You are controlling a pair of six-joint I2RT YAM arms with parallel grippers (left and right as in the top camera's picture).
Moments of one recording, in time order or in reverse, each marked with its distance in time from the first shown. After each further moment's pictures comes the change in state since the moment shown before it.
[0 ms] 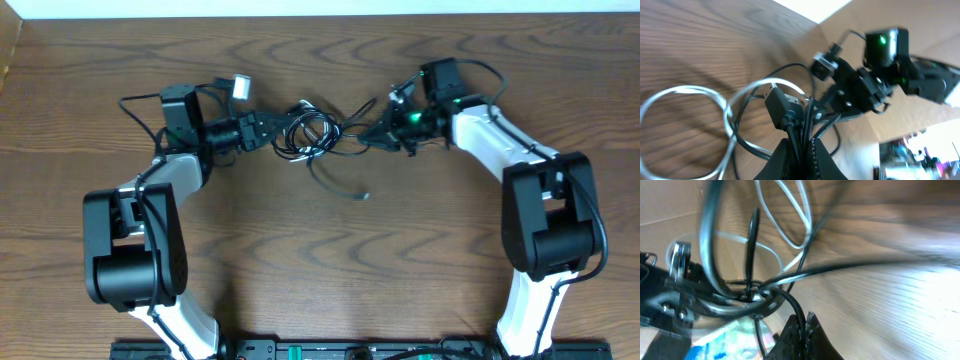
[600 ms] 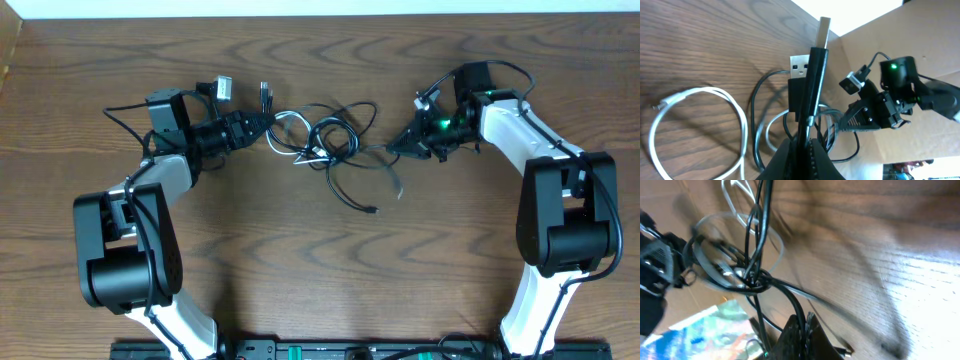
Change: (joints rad) left arm 0.055 -0.005 0.000 -0.077 -0.076 -0.042; right arm -0.111 0.000 0.023 -0.289 -0.004 -0.362
